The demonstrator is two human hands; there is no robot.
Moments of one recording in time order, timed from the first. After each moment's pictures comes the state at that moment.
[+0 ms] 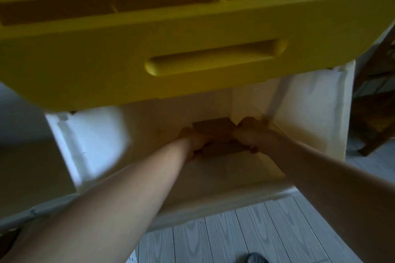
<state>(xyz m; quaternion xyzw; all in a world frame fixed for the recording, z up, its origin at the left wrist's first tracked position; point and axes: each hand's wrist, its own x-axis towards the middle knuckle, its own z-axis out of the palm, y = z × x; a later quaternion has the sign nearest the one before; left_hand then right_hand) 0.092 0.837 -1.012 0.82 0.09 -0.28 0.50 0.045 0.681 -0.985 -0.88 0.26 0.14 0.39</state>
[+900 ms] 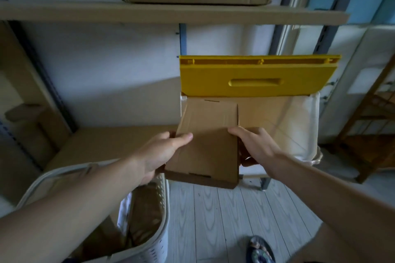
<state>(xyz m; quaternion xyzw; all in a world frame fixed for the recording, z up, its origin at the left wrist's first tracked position) -0.123 1.062 -0.863 0.75 0.00 -0.22 0.62 -0.159 0.828 -0.846 -0.81 0.11 0.06 0.58</state>
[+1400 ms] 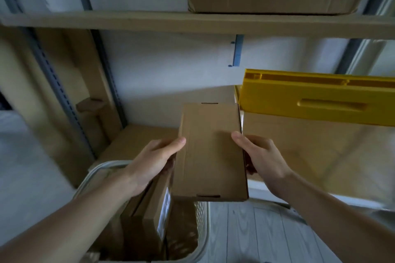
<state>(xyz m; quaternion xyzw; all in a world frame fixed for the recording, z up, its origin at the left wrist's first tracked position) -0.133 1.166 -0.853 0.75 0.02 -0.09 0.65 -0.108 0.919 -0.859 -0.76 -0.03 0.05 0.64</state>
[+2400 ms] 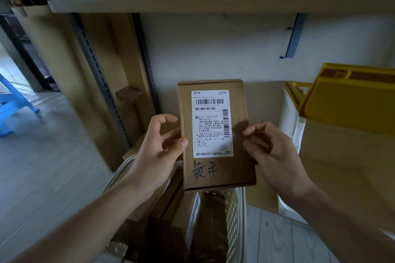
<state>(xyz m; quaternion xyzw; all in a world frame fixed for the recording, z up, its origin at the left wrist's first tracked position) -0.127 1.212 -0.867 0.74 0.04 0.11 0.66 -0.059 0.984 -0.883 -0.73 -0.17 -0.01 0.66</state>
